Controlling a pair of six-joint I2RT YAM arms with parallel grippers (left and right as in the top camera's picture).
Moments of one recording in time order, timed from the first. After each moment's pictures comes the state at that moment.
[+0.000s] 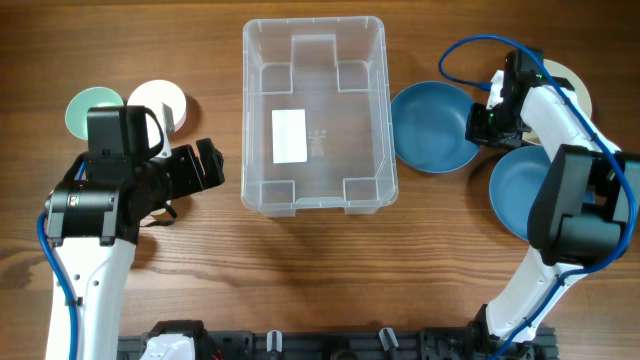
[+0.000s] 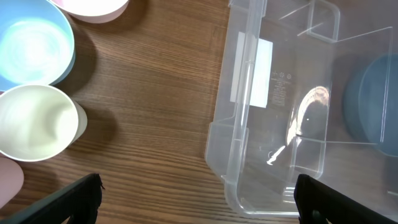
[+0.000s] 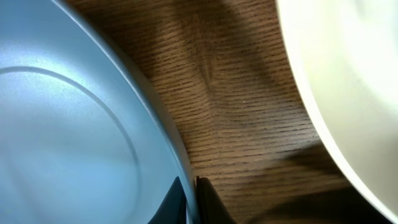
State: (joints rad) left arm -0.01 1.14 1.19 -1.07 0.15 -0.30; right arm -0.15 2.04 1.42 -0.79 -0.07 0.08
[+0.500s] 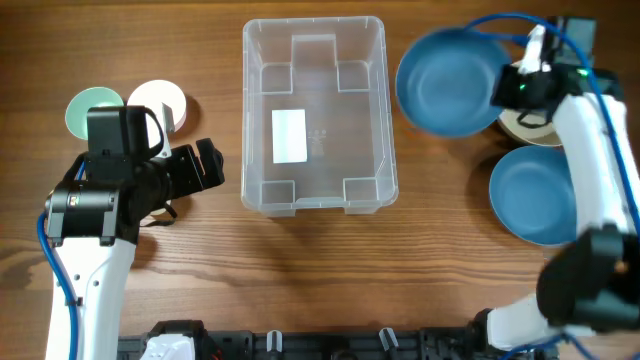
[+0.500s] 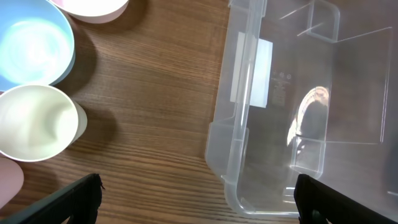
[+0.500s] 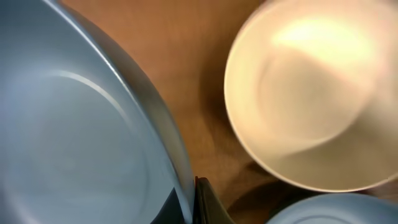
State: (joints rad) left arm -0.01 1.14 1.19 -1.07 0.15 -0.30; right arm -0.15 1.70 1.48 -0.78 -0.05 0.11
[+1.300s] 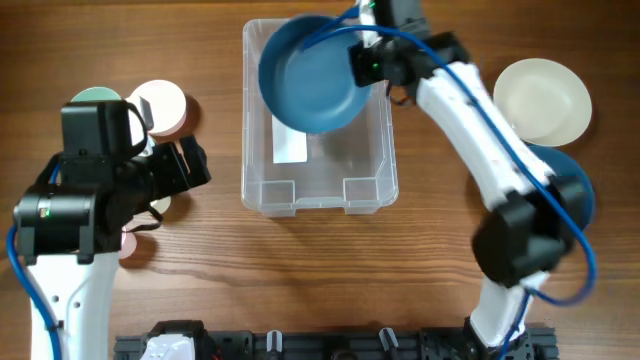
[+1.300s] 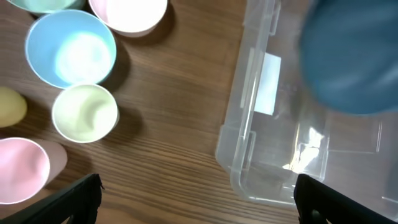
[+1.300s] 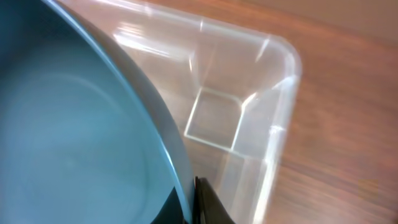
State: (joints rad) left arm -0.01 1.14 1.37 -1.24 0.05 -0.33; right arm 0.39 2.01 1.81 -0.73 0.02 0.03
